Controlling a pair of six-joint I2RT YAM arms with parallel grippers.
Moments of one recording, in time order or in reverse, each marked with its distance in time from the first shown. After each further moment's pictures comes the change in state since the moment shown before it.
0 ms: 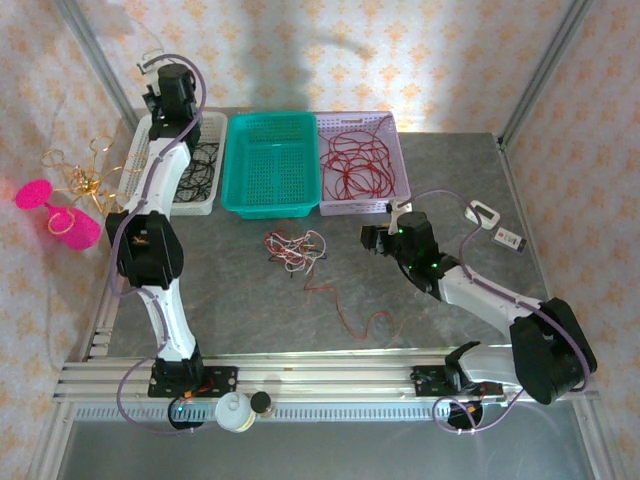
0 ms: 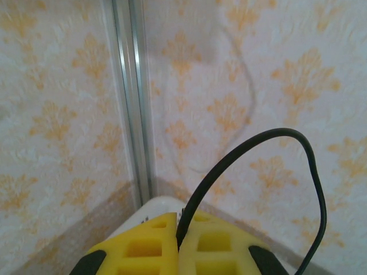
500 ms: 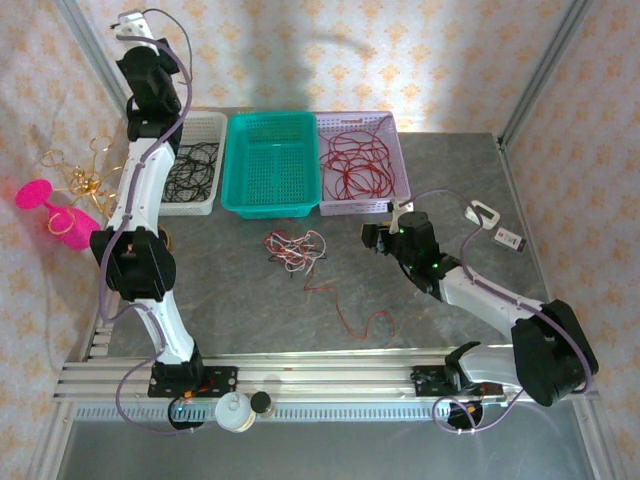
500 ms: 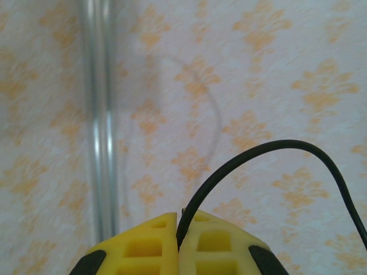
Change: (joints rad) left arm 0.033 -0.124 0.028 0.236 0.195 0.142; right arm 0.000 -0.010 0.000 0.011 0.016 0.005
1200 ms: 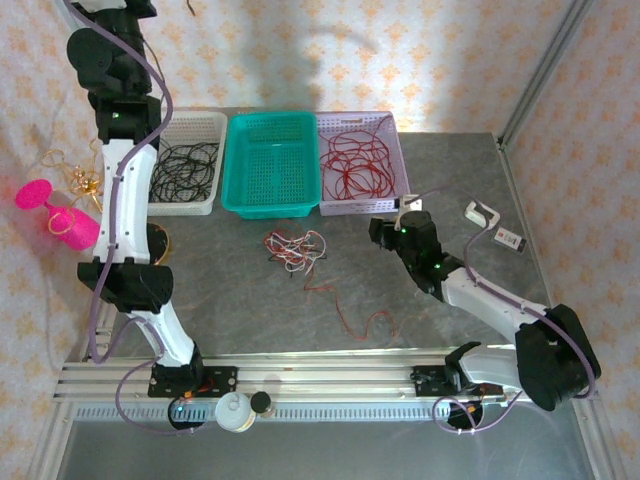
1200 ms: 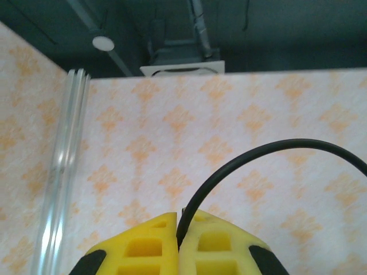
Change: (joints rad) left arm -0.017 -0.090 0.247 0.188 0.281 0.088; right arm 0.000 -0.027 0.003 0.001 0.128 -0.016
